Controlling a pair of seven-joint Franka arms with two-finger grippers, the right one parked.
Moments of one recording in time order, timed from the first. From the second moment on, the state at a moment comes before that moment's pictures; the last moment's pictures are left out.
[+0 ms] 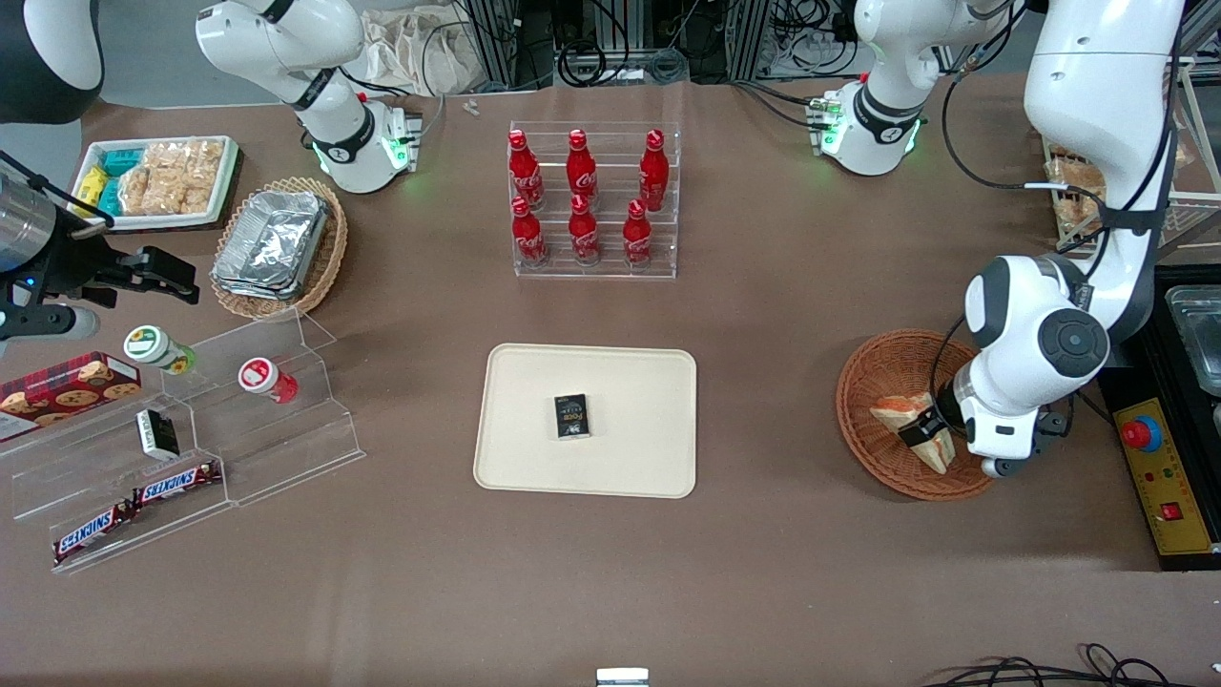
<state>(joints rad) 0.02 0.41 -0.09 -1.97 0.08 2.39 -0.75</state>
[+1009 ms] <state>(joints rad) 0.02 0.41 -0.07 -1.94 0.09 2.34 -0.75</state>
